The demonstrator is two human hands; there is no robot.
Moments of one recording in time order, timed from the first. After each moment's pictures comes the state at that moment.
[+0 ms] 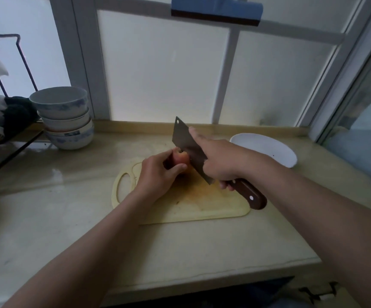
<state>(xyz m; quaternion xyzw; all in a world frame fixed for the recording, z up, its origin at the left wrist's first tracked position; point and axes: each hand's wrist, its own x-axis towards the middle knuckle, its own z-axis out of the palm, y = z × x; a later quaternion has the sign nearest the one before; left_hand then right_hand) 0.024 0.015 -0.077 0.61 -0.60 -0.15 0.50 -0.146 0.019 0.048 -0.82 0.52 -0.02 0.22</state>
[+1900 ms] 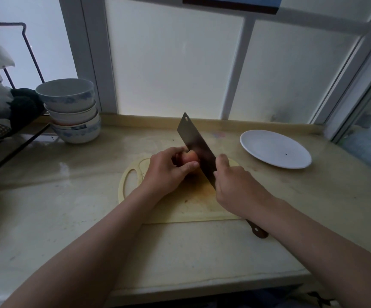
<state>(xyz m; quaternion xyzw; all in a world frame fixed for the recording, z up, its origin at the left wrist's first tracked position) 0.027 0.016 -0.073 0.61 -0.60 -0.19 0.49 -0.165 0.028 -0.023 -0.85 0.51 -0.09 0.08</state>
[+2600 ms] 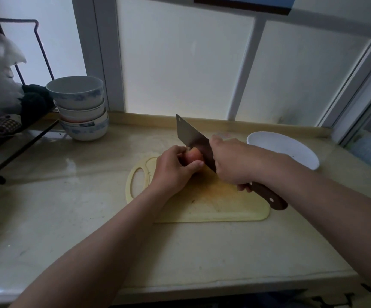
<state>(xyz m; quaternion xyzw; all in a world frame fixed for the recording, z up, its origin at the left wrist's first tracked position) 0.024 0.013 -0.072 0.64 -0.54 -0.23 0.50 -0.126 0.014 0.045 -0.85 0.52 0.06 0.10</state>
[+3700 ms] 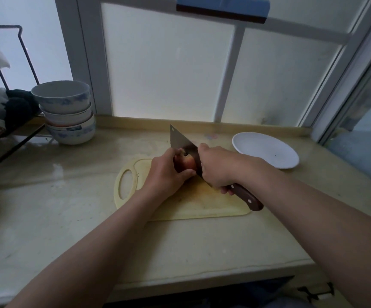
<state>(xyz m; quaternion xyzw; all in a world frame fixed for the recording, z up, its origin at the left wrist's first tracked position) 0.012 0.018 -0.074 0.64 -0.60 -0.18 0.45 -0.136 0.008 0.029 -0.83 0.53 0.07 0.15</state>
